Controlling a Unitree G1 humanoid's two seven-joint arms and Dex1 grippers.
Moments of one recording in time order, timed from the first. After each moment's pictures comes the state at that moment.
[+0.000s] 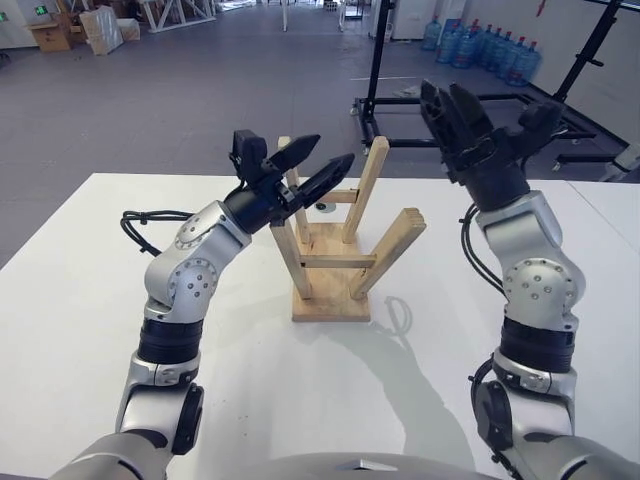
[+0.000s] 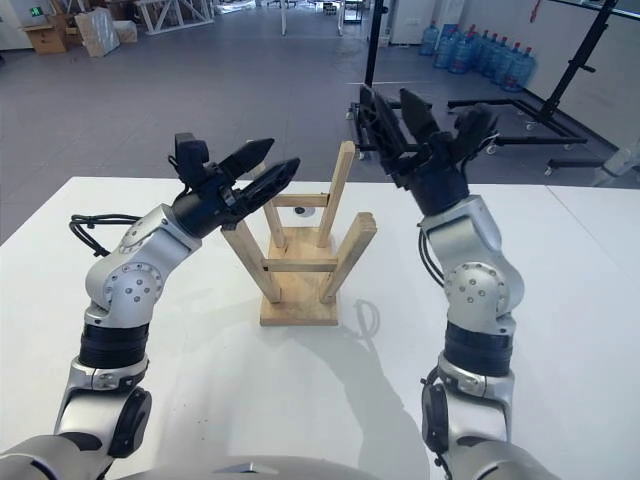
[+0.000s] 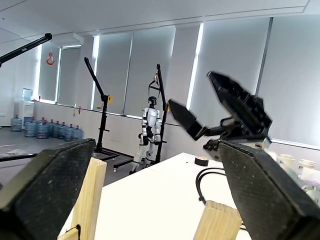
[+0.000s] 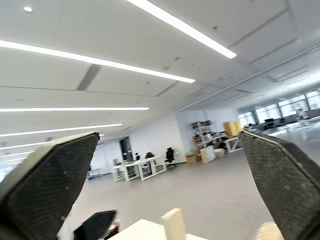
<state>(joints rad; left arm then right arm) -0.54 0.24 0.02 -0.22 -0.76 0.51 -0.54 -0.53 -0.29 -0.28 -0.23 0.92 0.42 0.34</state>
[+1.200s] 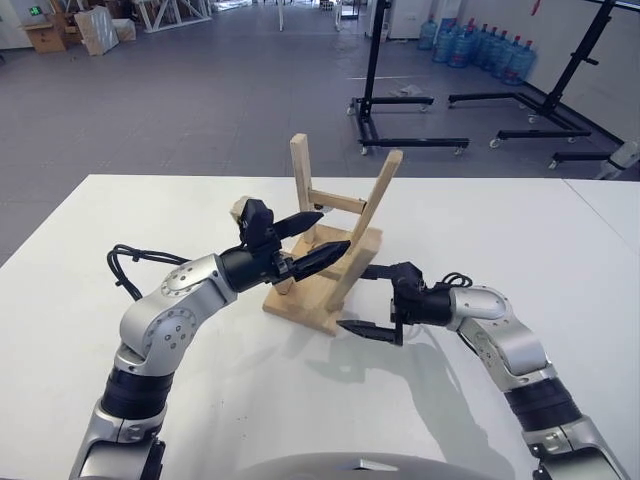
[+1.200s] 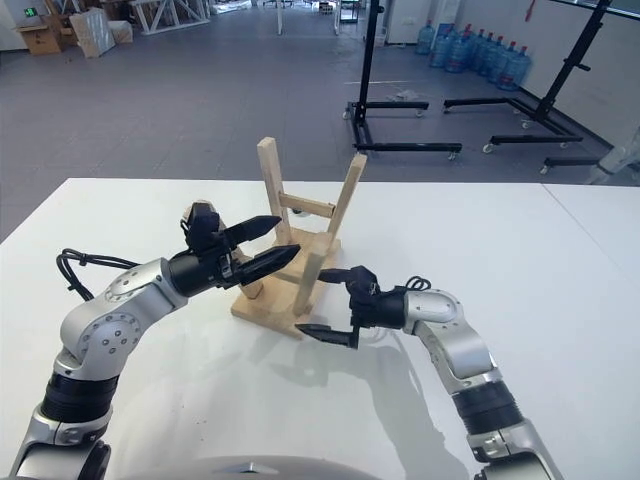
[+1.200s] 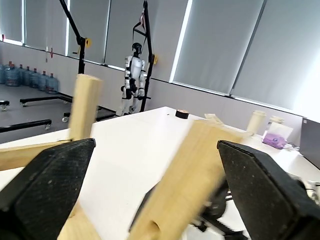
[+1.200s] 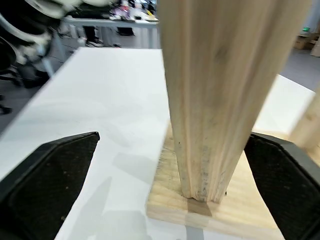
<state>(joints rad) -0.28 0.38 -0.08 -0.37 -0.80 0.62 -0.62 -0.17 -0.52 0.19 -0.12 0.44 0.19 1.15</state>
